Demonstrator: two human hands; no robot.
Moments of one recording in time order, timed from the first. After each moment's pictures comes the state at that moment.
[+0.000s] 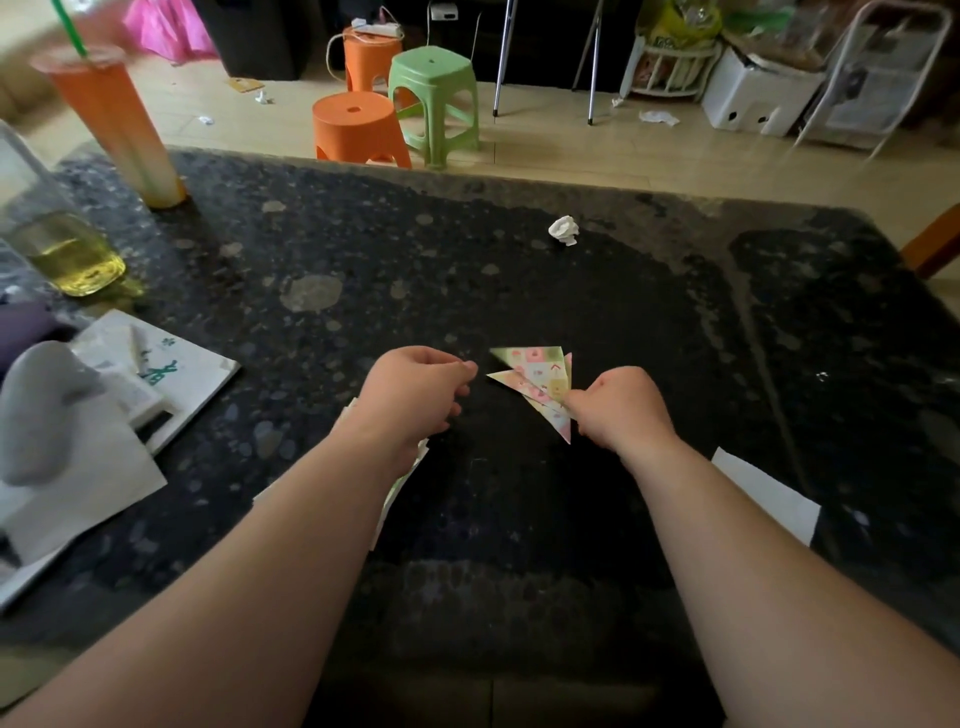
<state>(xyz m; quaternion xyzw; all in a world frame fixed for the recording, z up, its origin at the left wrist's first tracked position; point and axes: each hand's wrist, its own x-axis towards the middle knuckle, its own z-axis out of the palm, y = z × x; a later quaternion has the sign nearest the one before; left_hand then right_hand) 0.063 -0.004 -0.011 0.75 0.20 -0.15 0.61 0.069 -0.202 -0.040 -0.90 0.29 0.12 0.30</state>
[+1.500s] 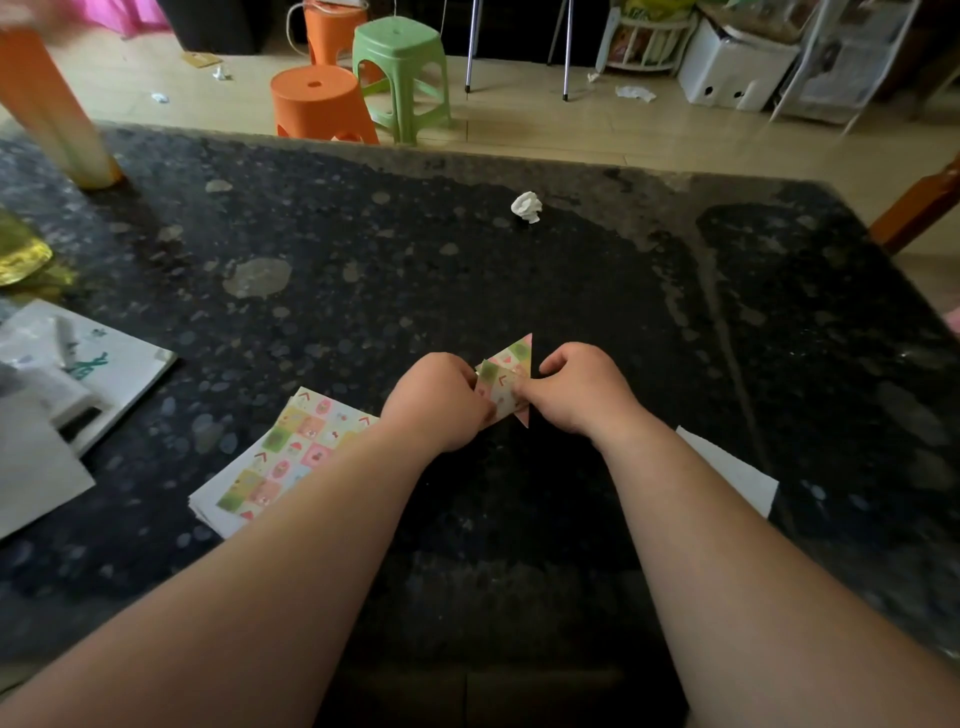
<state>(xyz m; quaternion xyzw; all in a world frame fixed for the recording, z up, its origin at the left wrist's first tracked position) 0.073 -0.063 -0.043 0.94 0.01 -0.20 0.29 0.066 -0.216 -0.031 -0.90 0.22 0.15 0.33</state>
